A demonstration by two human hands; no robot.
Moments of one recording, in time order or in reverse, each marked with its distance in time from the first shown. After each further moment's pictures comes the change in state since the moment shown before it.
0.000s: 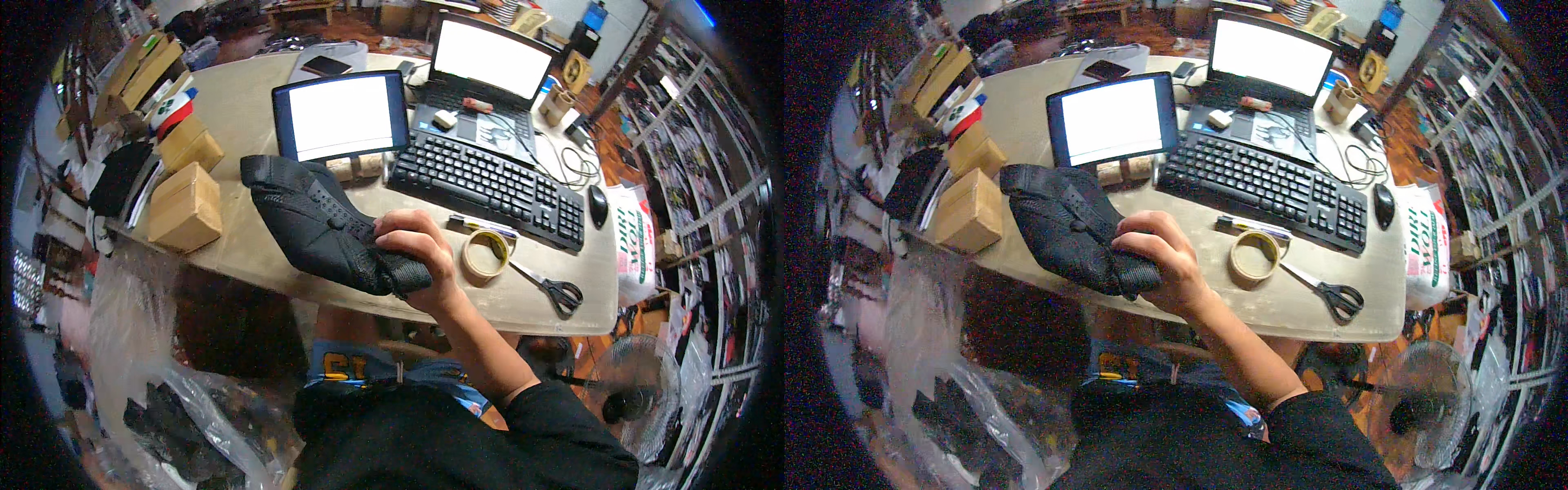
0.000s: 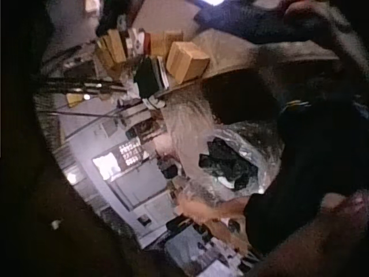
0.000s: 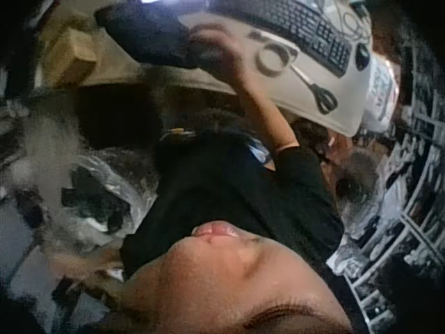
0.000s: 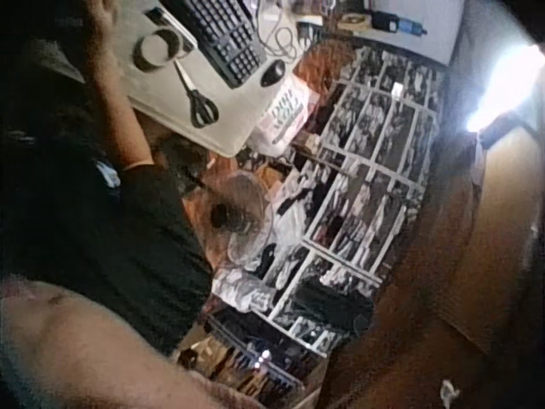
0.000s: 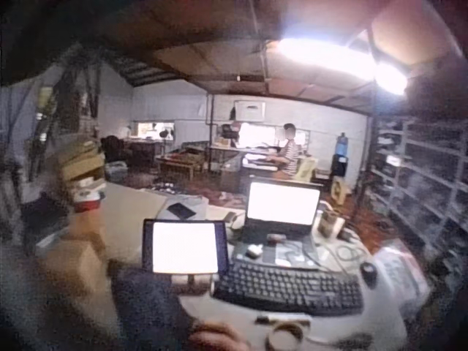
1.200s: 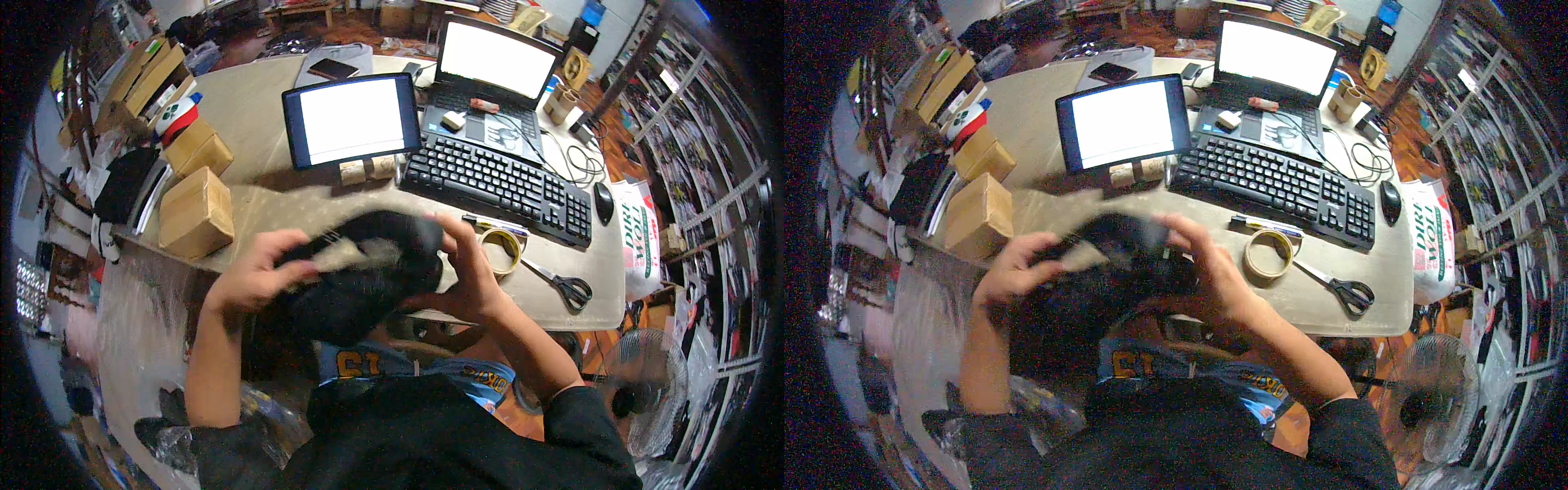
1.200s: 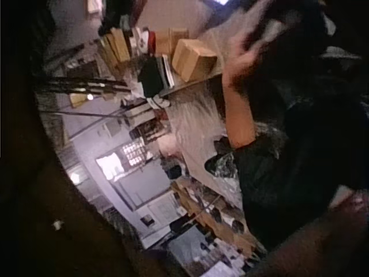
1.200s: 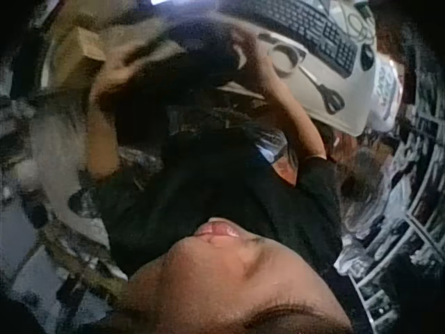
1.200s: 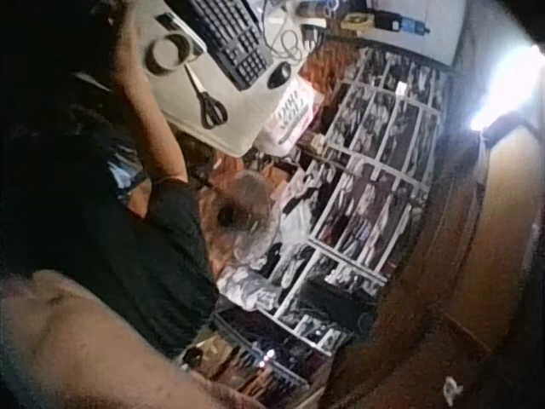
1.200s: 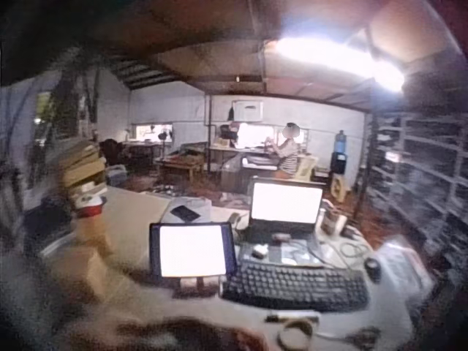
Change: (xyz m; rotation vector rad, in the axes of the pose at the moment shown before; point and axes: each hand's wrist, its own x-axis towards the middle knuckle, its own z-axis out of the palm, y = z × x) left_hand 0.088 0.363 0.095 -1.450 -1.334 0.736; right_hand 0.001 -0.041 -0.026 0.166 -0.115 0.421
